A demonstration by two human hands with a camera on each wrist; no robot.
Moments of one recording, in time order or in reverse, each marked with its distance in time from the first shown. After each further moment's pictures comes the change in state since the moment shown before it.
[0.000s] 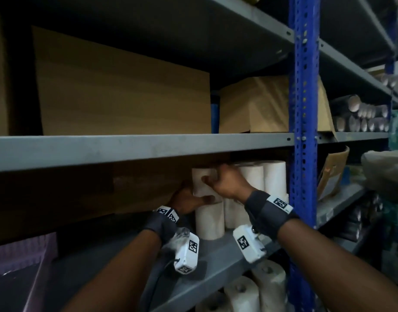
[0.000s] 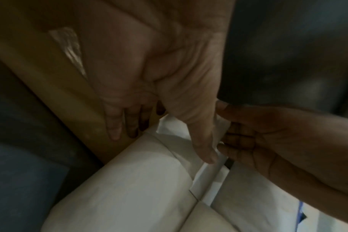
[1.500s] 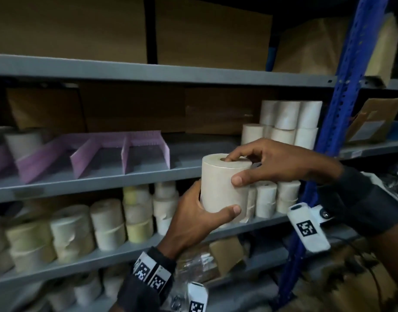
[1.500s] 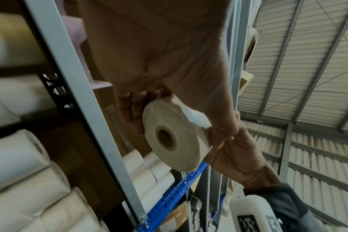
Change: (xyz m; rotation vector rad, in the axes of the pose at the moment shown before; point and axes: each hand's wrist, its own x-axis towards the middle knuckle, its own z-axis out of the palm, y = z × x) left_hand -0.472 0.119 -0.008 -0.166 0.263 -0.074; right_hand -0.296 -0.176 -0.128 0.510 -0.783 -0.334
